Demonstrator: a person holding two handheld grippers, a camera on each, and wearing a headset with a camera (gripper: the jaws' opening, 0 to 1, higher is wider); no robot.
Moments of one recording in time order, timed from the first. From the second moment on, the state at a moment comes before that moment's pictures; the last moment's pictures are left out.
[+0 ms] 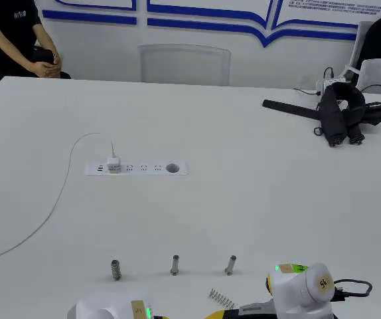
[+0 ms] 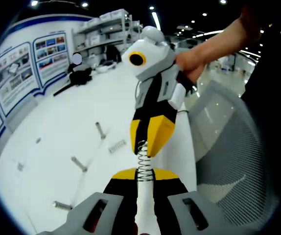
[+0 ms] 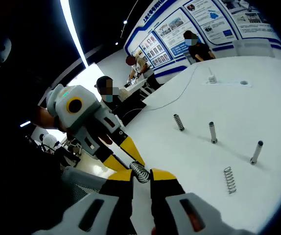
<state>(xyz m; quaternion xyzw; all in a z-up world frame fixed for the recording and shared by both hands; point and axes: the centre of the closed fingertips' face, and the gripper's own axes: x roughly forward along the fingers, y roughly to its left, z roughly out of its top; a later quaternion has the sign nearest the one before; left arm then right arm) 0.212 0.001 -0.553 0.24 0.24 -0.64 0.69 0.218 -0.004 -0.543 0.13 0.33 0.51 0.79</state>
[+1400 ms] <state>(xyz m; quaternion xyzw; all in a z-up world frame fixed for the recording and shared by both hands) 0.235 -0.031 -0.513 0.18 0.19 -0.65 0.72 0.231 -0.011 -0.498 -0.07 0.32 0.56 0.76</state>
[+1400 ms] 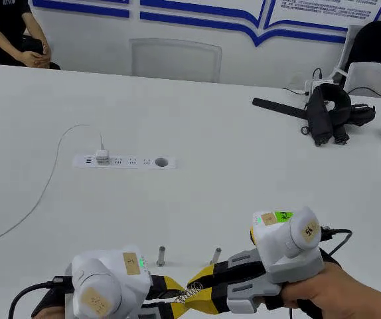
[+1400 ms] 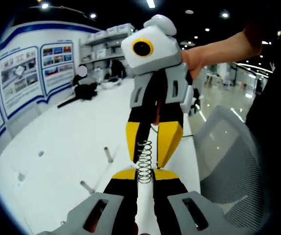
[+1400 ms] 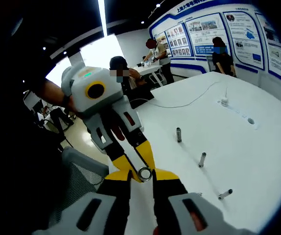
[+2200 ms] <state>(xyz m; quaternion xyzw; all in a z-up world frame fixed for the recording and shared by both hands) 0.228 -0.038 -0.504 0.18 0.18 -0.66 0.70 0.227 -0.015 -0.493 -0.21 0.33 0.63 0.68</state>
